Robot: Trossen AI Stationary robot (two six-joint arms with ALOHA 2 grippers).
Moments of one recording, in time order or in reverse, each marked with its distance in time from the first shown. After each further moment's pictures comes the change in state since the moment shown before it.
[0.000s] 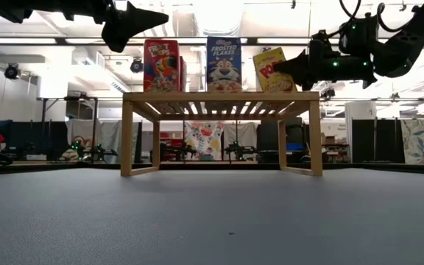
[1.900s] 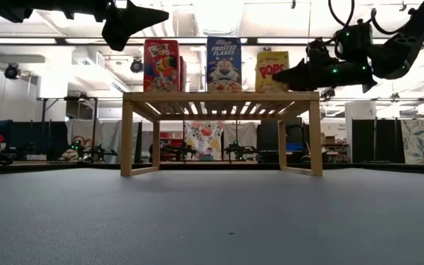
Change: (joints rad) left arm 0.000 -0.001 0.000 0.020 0.000 0.000; right arm 0.008 0.034 0.000 -0.088 -0.034 -0.091
